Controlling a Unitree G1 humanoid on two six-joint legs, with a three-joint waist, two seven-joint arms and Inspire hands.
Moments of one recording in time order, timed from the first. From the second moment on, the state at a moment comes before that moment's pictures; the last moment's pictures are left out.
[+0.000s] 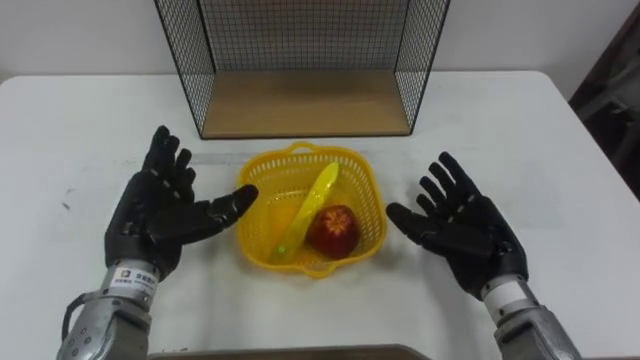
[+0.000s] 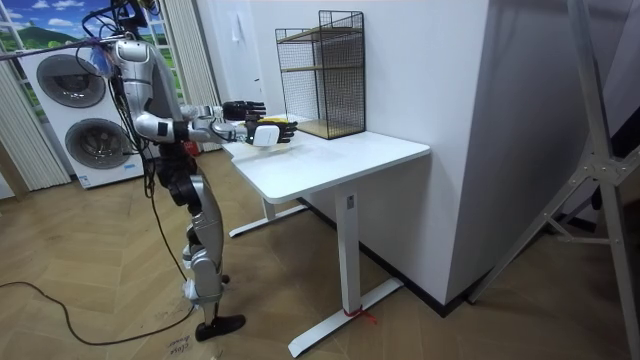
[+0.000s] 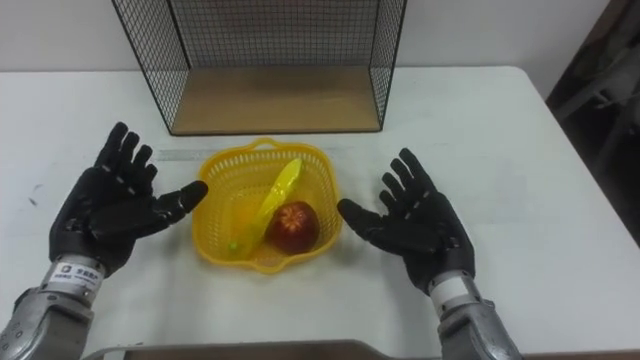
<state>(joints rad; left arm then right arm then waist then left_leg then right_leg) 0.22 0.17 0.05 -0.12 -0.54 0.05 -0.10 0.21 -0.19 -0.01 0.02 0.63 0.05 0.17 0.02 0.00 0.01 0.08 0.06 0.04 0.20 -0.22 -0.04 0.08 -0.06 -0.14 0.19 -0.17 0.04</state>
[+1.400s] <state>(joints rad) 0.22 0.18 -0.08 -0.02 -0.56 0.07 -0.10 0.17 -0.20 0.10 0.02 0.68 0.05 0.16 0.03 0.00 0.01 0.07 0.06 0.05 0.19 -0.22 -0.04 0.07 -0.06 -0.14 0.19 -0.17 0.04</state>
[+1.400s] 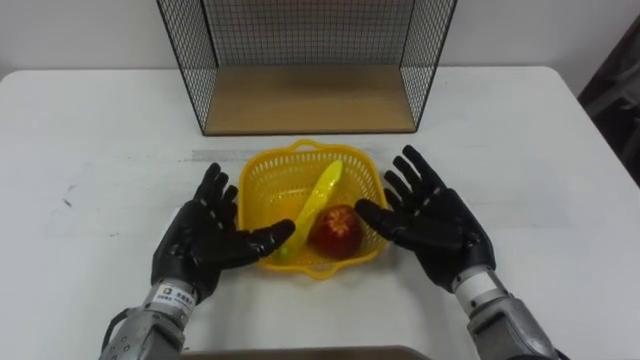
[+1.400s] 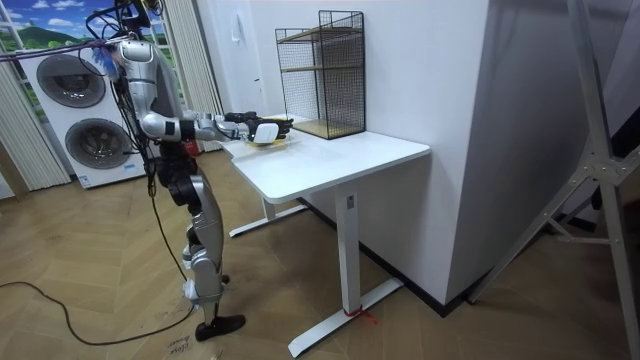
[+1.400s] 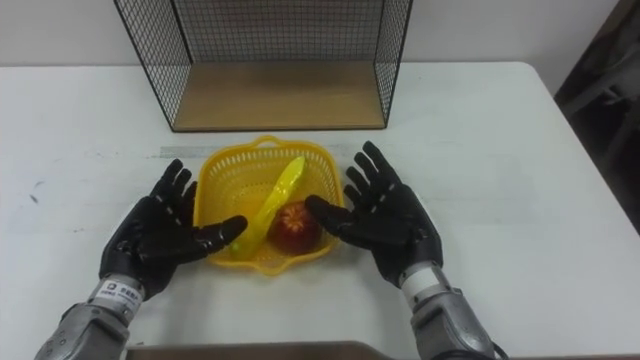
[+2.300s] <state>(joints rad) 0.19 0.18 -0.10 0.02 -0.56 0.05 -0.10 0.13 -0.20 0.16 0.11 0.65 0.05 0.18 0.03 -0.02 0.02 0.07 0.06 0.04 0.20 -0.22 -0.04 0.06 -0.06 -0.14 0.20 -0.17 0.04</state>
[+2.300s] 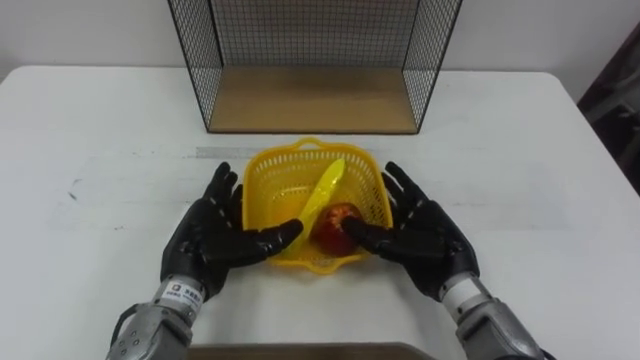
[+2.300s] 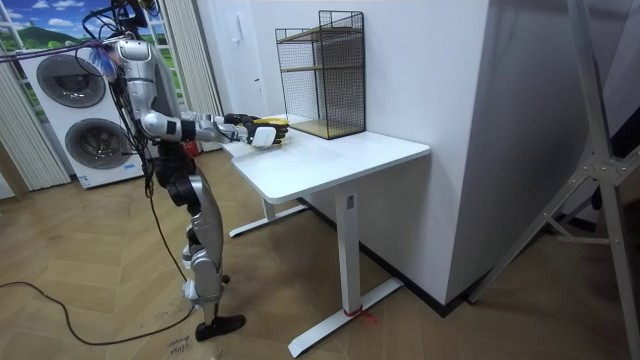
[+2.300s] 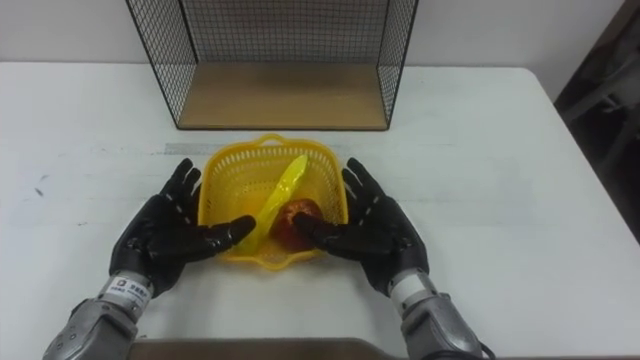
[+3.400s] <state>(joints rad) 0.17 0.14 -0.16 0.02 -0.56 0.05 -0.09 0.11 -0.17 0.18 0.11 0.58 0.05 0.19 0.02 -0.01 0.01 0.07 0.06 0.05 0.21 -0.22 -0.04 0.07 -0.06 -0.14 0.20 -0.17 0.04</state>
